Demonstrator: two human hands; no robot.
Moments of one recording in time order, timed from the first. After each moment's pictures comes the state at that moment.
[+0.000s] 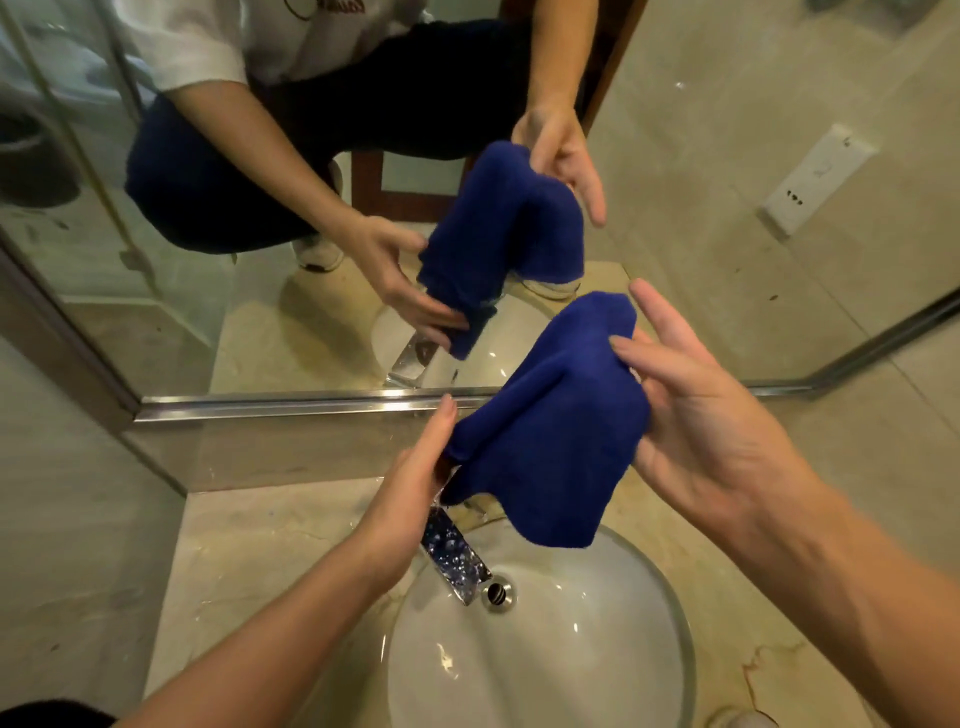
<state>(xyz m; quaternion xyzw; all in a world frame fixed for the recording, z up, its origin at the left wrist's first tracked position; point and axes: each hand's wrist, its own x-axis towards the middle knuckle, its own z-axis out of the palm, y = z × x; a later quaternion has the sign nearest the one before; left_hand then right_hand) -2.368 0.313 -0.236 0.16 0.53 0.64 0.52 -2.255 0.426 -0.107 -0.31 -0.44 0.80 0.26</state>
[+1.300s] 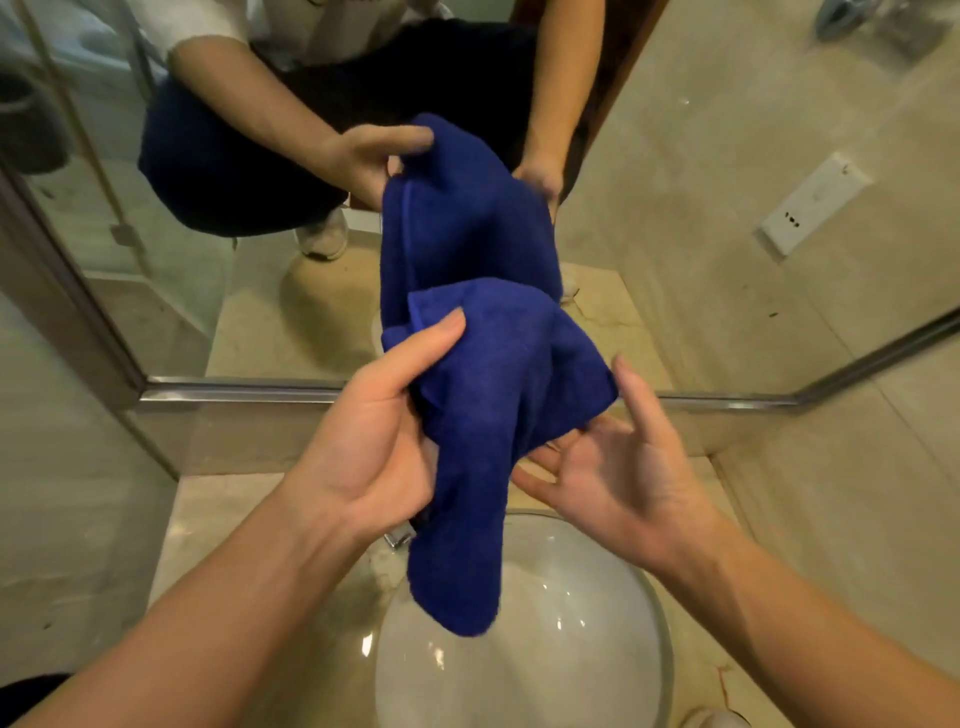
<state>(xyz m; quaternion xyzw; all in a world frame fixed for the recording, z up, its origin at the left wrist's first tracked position) -2.391 0.293 -0.145 0.01 0.26 0.78 0.57 -2.260 0.408 -0.151 -0.34 -0.34 0.87 0.13</state>
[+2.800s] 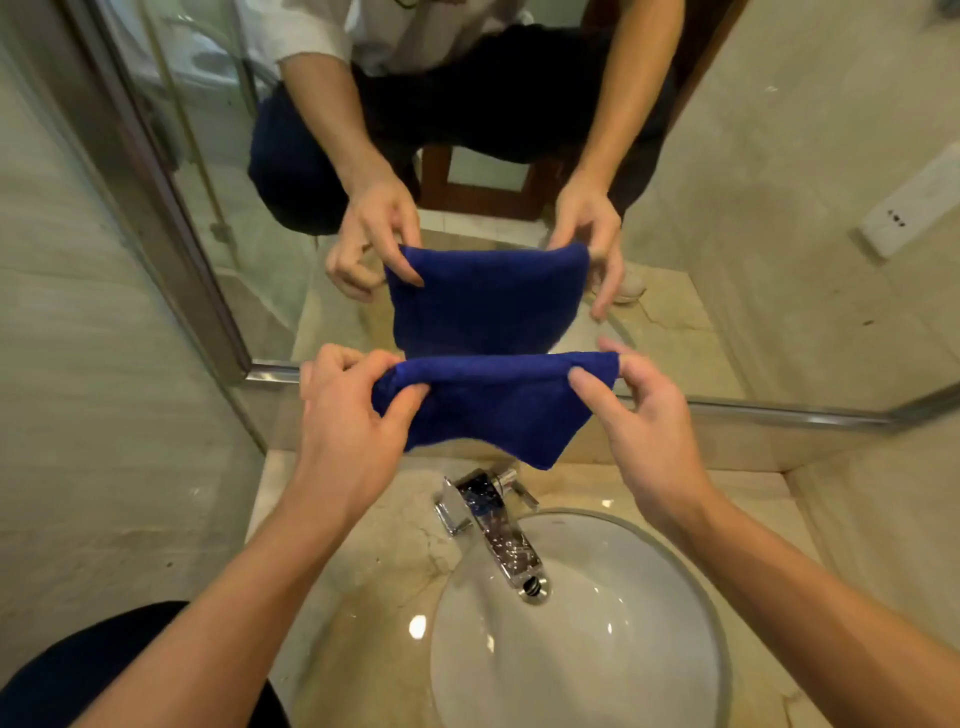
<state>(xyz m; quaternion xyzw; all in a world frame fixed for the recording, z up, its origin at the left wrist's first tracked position) -2.439 0.245 -0.226 0.28 0.85 0.45 0.05 -2.287 0.414 -0.179 -0.35 -0.74 0.51 0.24</state>
